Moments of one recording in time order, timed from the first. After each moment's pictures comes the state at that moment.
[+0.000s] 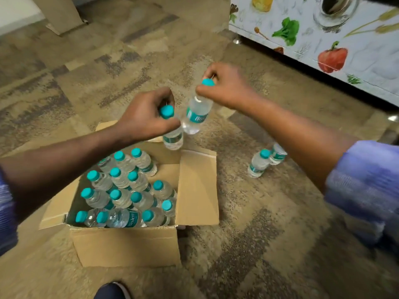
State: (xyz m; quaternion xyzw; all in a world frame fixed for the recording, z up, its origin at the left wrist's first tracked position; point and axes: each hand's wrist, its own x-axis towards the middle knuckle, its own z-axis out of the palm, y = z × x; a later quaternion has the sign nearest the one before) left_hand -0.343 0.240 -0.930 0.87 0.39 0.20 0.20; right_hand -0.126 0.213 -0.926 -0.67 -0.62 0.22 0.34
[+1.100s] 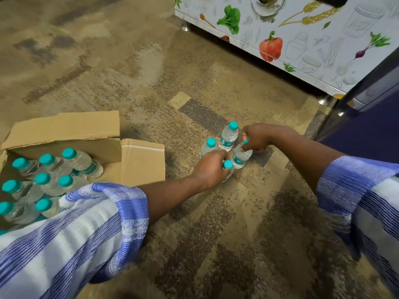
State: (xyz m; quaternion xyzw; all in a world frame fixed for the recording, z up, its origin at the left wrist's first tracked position) left_hand -0.130 0.096 -1.097 0.87 0.33 0.07 0.37; right_hand 0.085 0.098 -1.058 -0.78 -0.52 0.30 -0.16
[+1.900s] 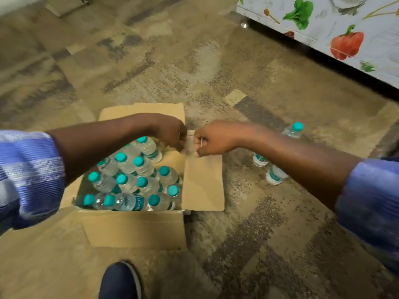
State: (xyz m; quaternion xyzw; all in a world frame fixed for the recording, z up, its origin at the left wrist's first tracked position) left_hand -0.321 0.256 -0.986 0.85 0.36 -0.35 0.18; right_hand -0.171 0.161 -0.973 -0.55 -0.76 0.32 -0.07
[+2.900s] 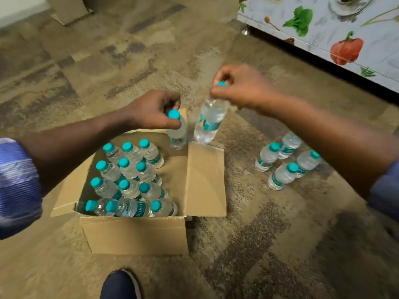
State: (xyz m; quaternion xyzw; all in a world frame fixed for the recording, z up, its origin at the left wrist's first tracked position) left_hand -0.365 0.272 -0.952 0.88 0.37 0.05 0.30; right_hand -0.131 0.184 -0.917 -0.65 -0.61 0.32 0.31
